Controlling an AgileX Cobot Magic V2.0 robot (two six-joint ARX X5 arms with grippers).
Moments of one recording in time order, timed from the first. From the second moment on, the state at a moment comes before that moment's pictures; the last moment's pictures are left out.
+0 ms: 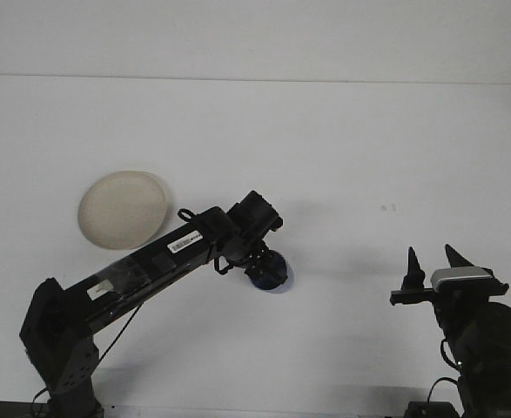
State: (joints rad) left arm -0.78 1.84 1.55 -0.79 0.10 -0.12; right arm -0.01 0.48 0.60 -0.34 -0.10 -0.02
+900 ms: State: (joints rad) left arm -0.17 1.69 1.79 -1.11 -0.08 -0.01; right arm -0.01 0.48 0.60 -0.34 -0.10 -0.02
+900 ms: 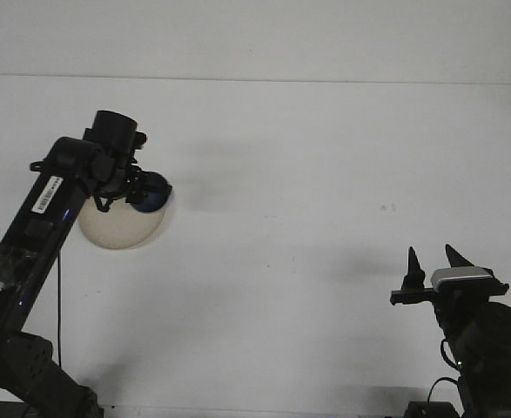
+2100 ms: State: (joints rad) left arm 0.04 1.94 1.79 -1.07 -0.08 -0.01; right arm -0.01 0.48 0.60 -0.34 -0.10 -0.02
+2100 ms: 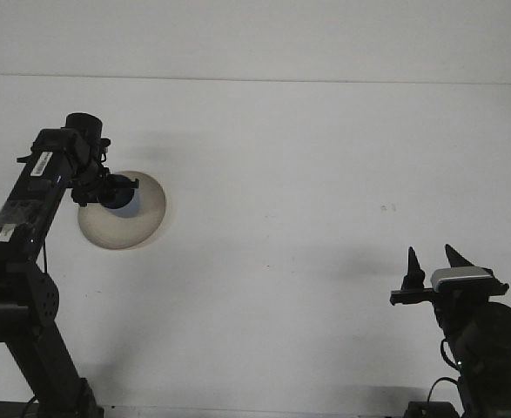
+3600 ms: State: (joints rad) left arm 0.01 1.45 1.76 -1.00 -0.02 -0.02; right arm -0.01 0.48 0.60 -0.34 -0.08 -0.02
